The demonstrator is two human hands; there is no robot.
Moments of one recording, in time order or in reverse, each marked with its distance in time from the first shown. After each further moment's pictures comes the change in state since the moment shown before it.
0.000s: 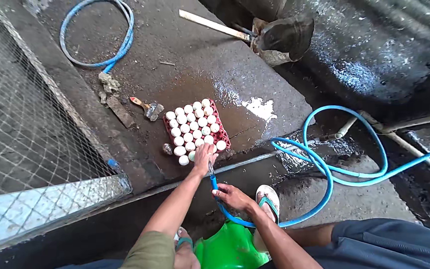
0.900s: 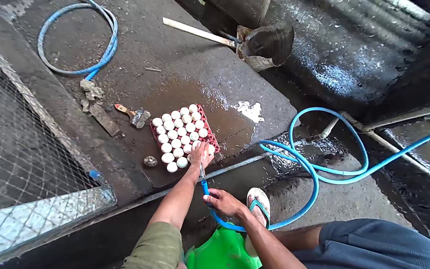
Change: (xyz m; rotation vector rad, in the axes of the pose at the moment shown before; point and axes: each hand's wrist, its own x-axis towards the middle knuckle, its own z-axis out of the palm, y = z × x) left_hand 0.038 0.028 0.005 0.042 -0.022 -0.043; right_hand -0.006 0.001 -0.006 0.043 0.015 -0.004
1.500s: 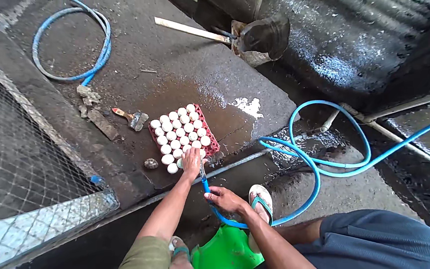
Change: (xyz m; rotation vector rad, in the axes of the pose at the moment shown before) left_hand -0.022 -0.028 0.005 0.056 -0.003 -0.103; right_hand 0.003 -0.002 -0.003 -0.004 0.016 0.016
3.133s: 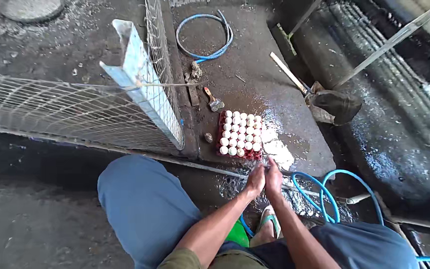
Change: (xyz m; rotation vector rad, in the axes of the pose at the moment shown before) left_hand -0.198 0.070 -0.076 -1.453 0.171 0.008; right_hand -0.021 -0.112 0.054 -0.104 0.802 -0.164
